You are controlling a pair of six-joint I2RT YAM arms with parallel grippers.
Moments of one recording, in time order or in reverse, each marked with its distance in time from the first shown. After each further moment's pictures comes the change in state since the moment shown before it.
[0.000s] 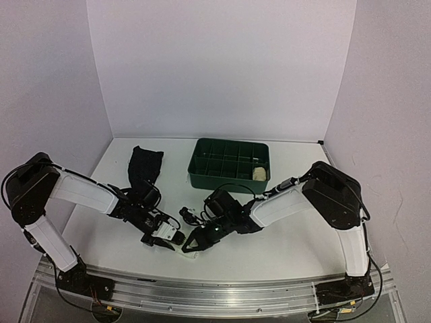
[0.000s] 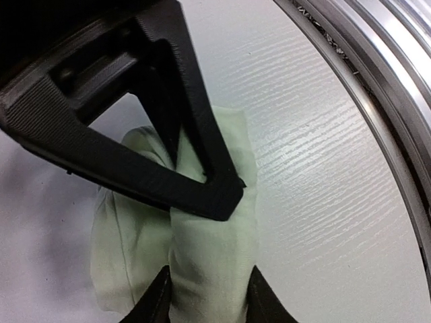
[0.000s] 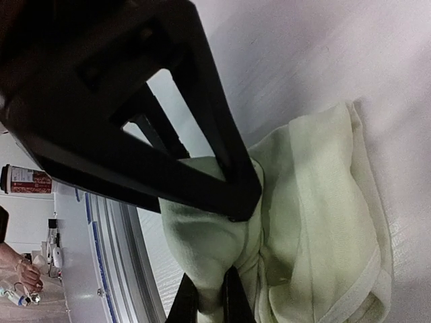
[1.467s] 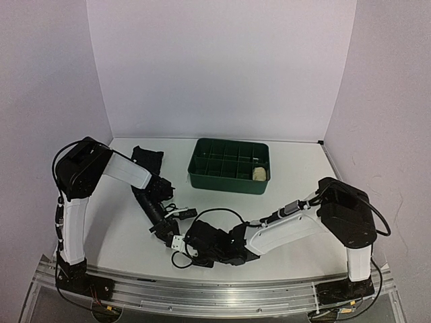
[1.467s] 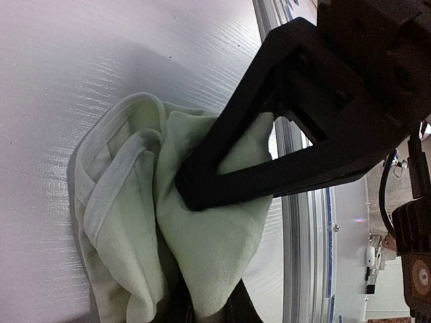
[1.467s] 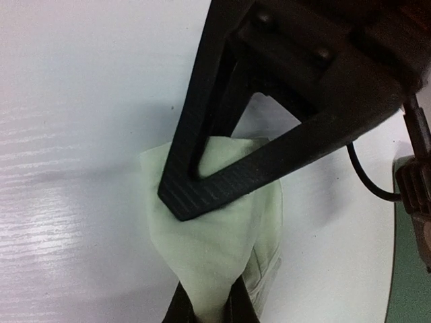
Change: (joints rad) left arm 0.120 0.500 0.510 -0.703 0.395 -0.330; right arm 0.280 -0.096 -0.009 -0.184 1.007 -0.847
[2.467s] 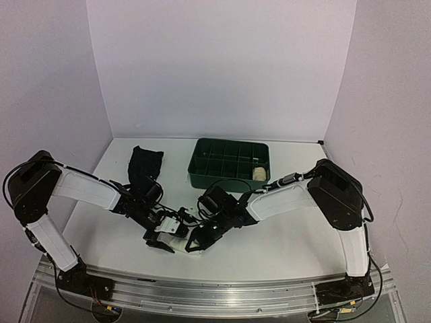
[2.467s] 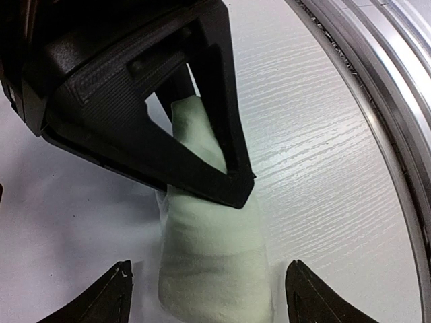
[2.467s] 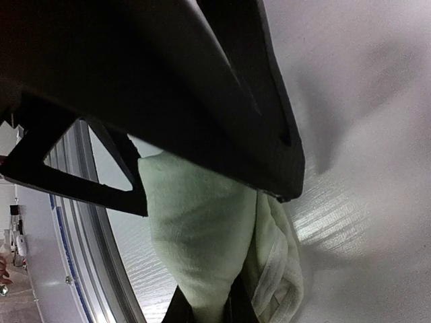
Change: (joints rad) left arm -0.110 -0.479 -0.454 0.664 -0.387 0.237; right arm -0.267 0.079 0.122 -0.117 -0.898 0.674
